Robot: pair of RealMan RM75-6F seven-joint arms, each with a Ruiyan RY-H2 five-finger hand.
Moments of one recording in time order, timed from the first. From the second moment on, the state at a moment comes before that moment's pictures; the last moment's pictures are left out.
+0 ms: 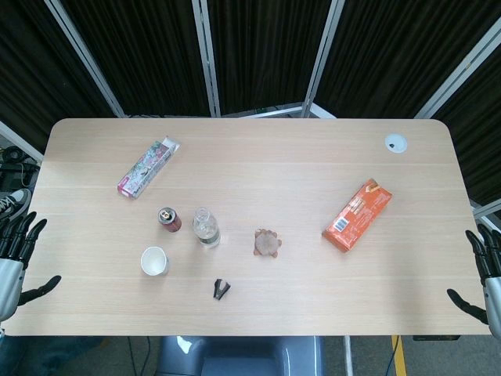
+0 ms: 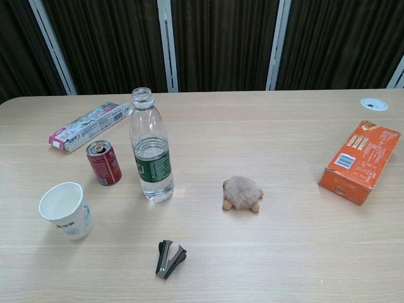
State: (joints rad) left arm -0.04 -1.09 -0.02 -1.69 1.66 1.62 0.13; right arm -0.05 -0.98 0.06 -1.71 -1.64 1.69 -0.11
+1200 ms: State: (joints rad) left arm -0.59 -1.45 -0.17 -1.35 1.52 0.94 -0.52; right arm 0.01 -1.01 0.15 -1.71 -1.38 1.56 -0.23
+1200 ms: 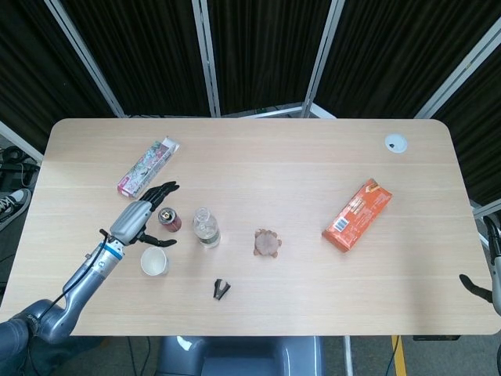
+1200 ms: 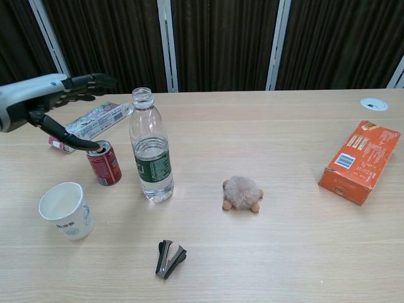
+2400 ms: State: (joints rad) left arm -0.80 -1.81 -0.08 -0.90 1.55 0.86 -0.98; right arm 0.06 -1.04 0.16 -1.66 -1.28 1.48 -0.27
